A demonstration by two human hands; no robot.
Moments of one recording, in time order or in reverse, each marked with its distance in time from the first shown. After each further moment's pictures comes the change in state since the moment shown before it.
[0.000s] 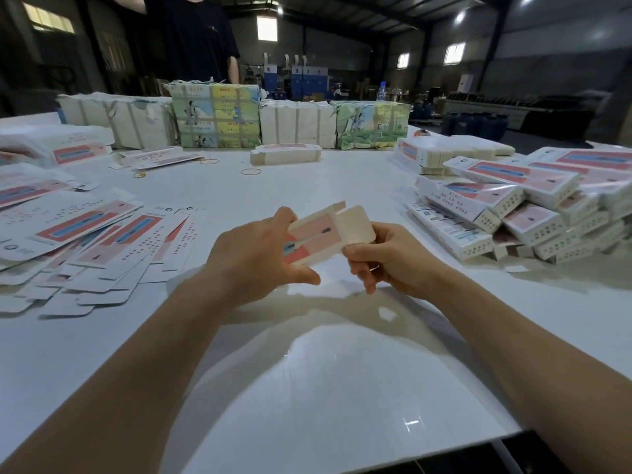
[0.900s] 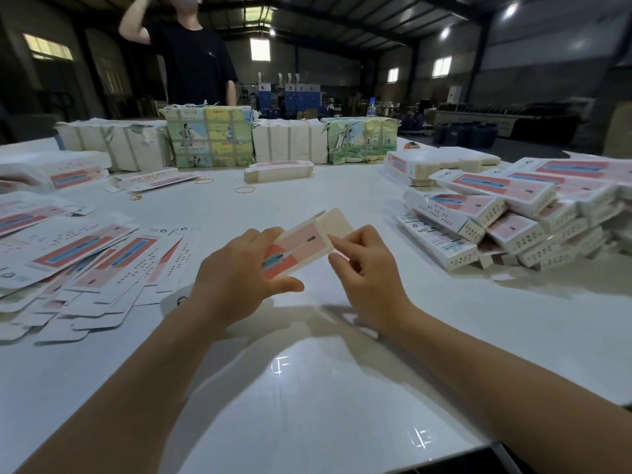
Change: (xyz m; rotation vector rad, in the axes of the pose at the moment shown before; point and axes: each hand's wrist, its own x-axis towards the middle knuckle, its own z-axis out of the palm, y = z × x) left_hand -0.001 -0.004 -0.001 -0.093 0.095 -0.009; right_hand -0.012 -0.002 0.041 -0.642 0.539 -0.451
